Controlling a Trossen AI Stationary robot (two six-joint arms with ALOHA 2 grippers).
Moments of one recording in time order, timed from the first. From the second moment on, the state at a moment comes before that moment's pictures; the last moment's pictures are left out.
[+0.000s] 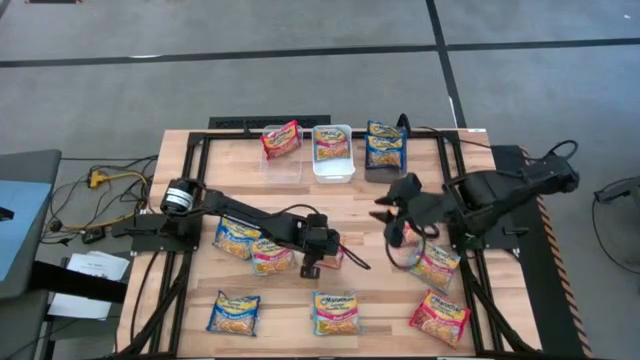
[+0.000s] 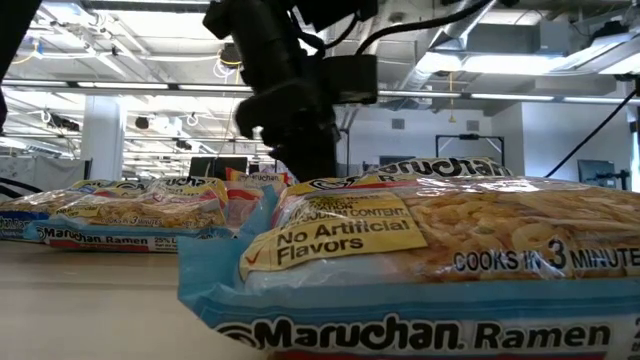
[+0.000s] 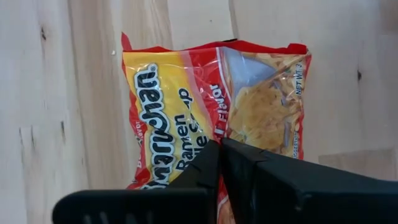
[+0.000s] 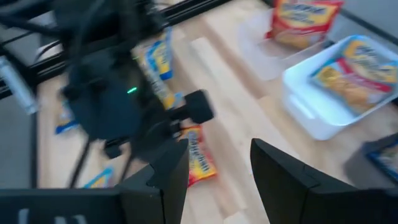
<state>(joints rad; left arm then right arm) -0.18 1.99 1.38 -0.46 -0.17 0.01 0.32 1.18 1.25 -0.78 0.50 0.63</state>
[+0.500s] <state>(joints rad) -0.18 1.98 1.38 -0.47 -0.19 0.14 -0.12 1.18 1.22 -0.82 0.09 0.44</state>
